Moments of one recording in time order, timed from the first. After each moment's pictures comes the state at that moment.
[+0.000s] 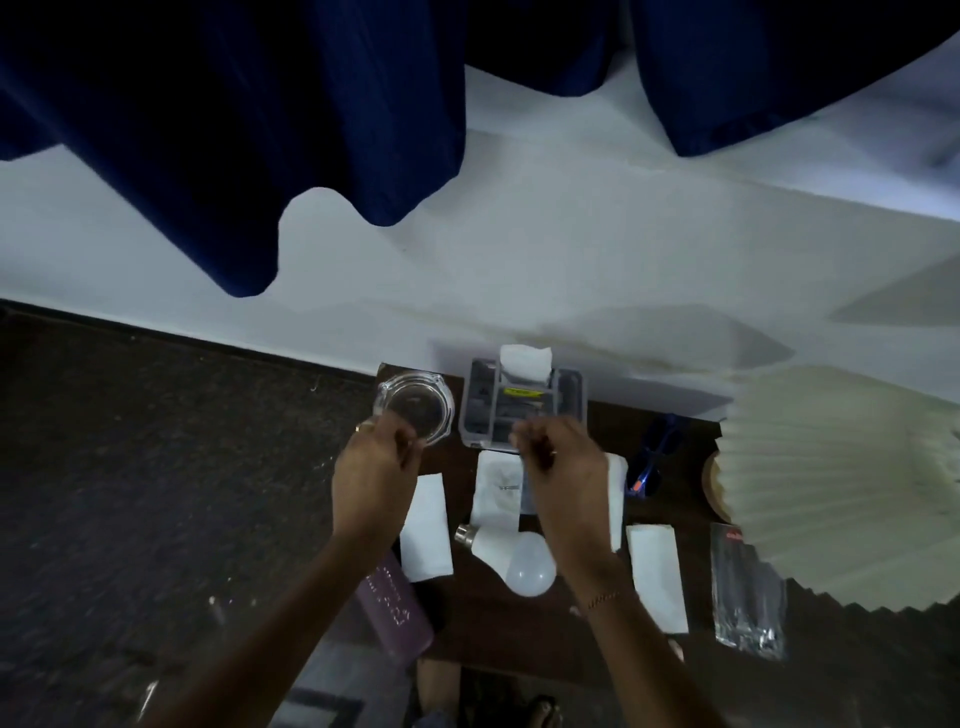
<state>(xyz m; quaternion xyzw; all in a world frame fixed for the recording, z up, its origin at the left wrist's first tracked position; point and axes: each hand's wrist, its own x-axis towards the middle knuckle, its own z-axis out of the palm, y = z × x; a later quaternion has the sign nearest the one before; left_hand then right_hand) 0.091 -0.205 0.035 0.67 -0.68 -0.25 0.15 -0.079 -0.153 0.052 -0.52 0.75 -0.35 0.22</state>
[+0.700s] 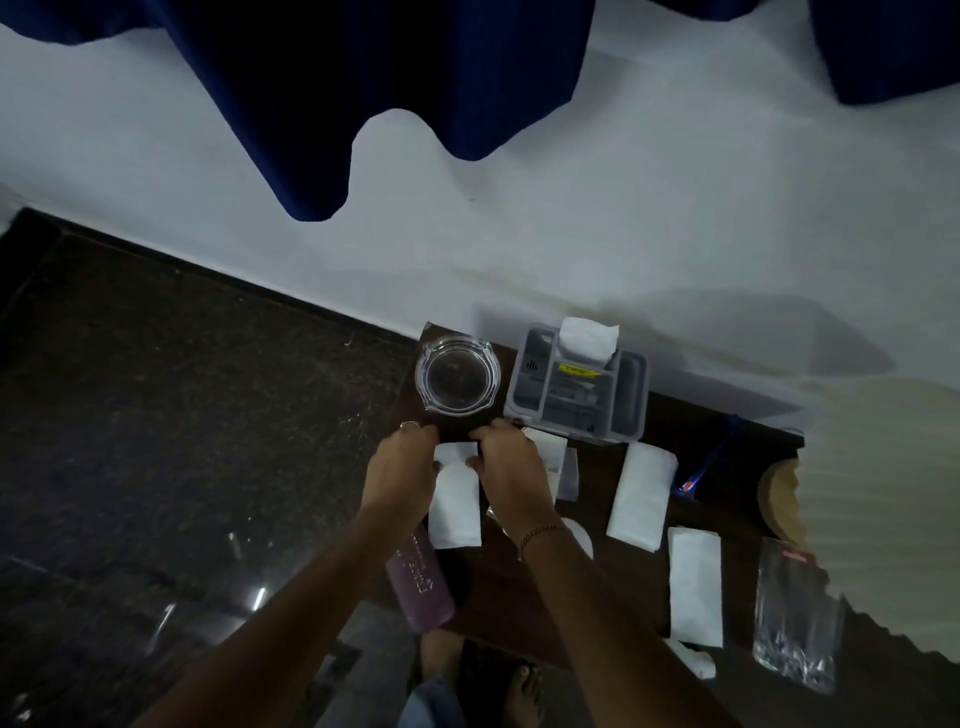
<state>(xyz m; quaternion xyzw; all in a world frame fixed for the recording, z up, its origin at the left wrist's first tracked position) 0.113 -0.191 -0.022 0.68 -0.68 -0.26 -0.02 -0.012 -0.181 -0.027 -0.65 0.69 -0.05 0.32</state>
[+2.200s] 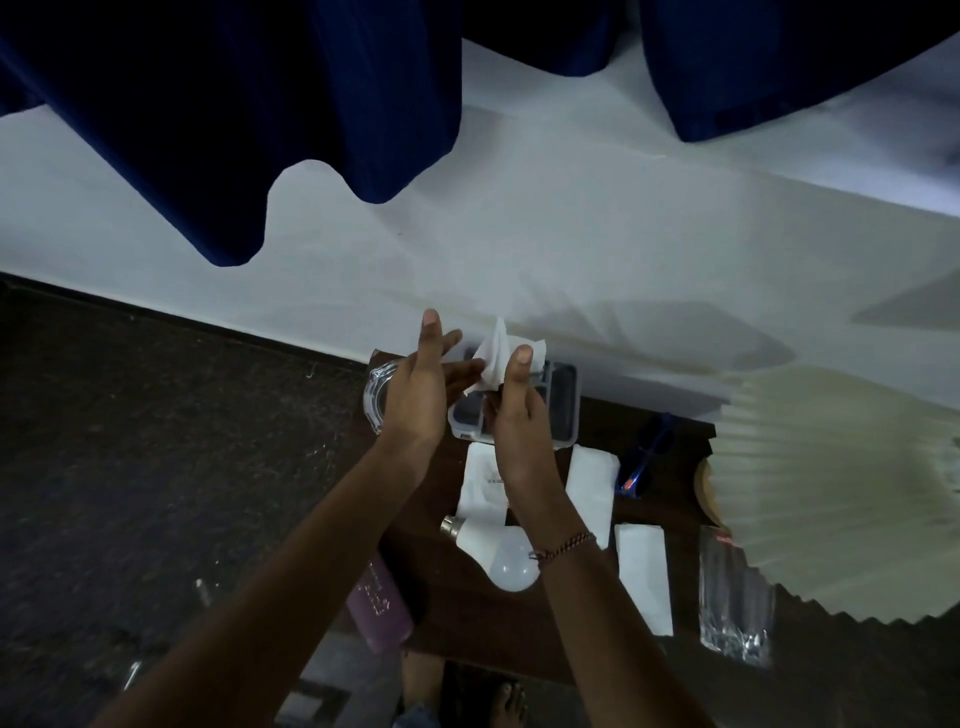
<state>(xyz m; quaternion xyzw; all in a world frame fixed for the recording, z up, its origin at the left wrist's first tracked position) 0.025 -0.243 0.096 0.61 -0.31 -0.66 0.32 -0.050 -0.197 0.088 -0.24 0.66 -0.47 0.54</state>
